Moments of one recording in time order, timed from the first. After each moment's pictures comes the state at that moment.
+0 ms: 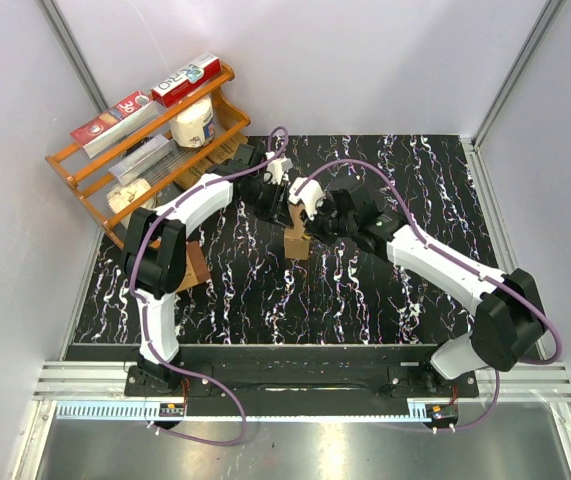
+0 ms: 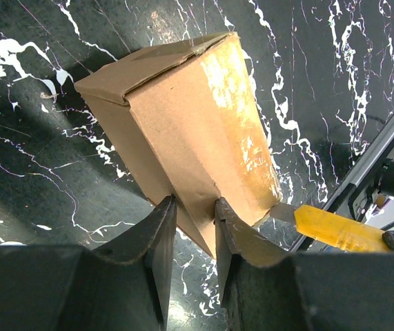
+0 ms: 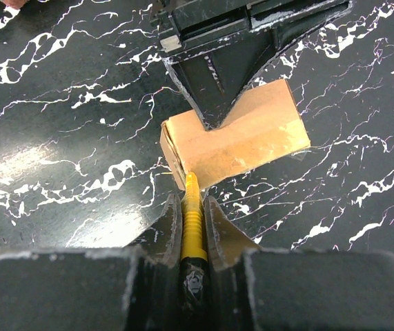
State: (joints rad) left arm -0.41 2.01 1.60 -0.63 0.62 -0.15; right arm 0.68 1.48 1.16 -0.30 -0.19 -0.35
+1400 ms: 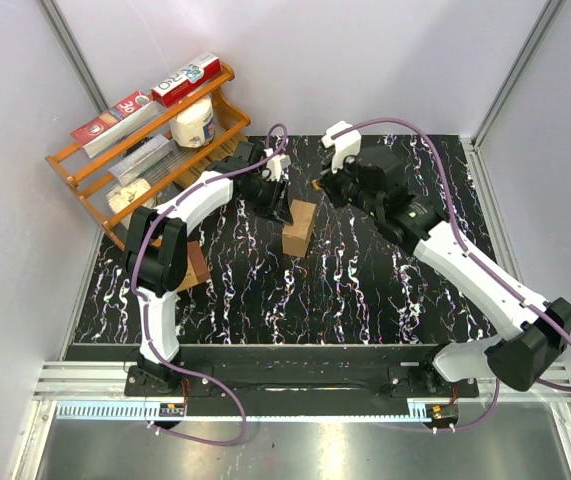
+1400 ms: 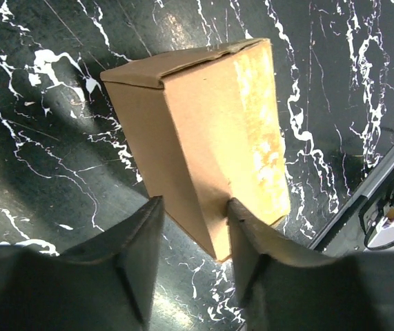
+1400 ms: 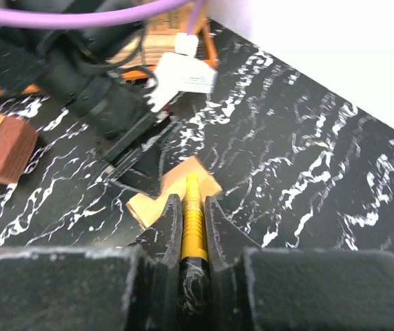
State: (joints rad) left arm -0.41 2.02 1.64 -0.64 0.58 -0.15; right arm 0.66 1.37 1.37 -0.31 0.03 -0.09
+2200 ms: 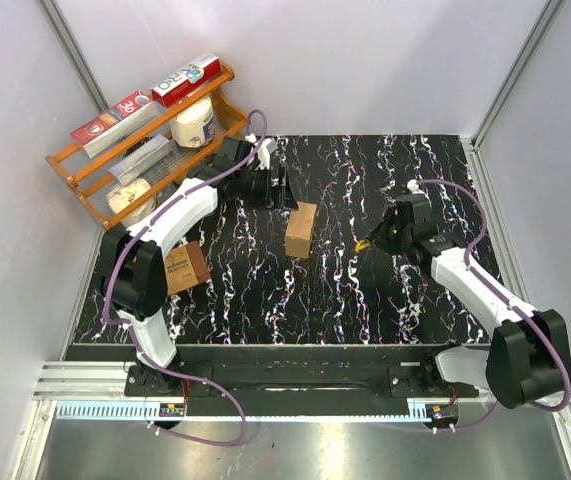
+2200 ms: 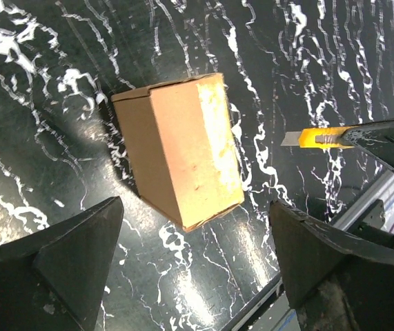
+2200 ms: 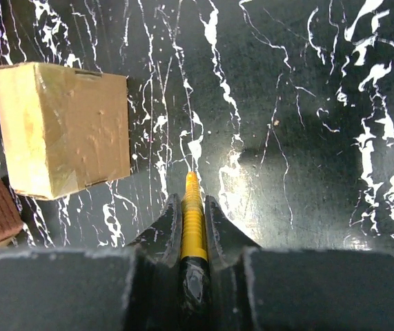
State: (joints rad) left arm -0.41 1.80 1.52 -0.52 0.48 -0.34; right arm 0.32 1.25 0.83 -0.31 -0.02 0.66
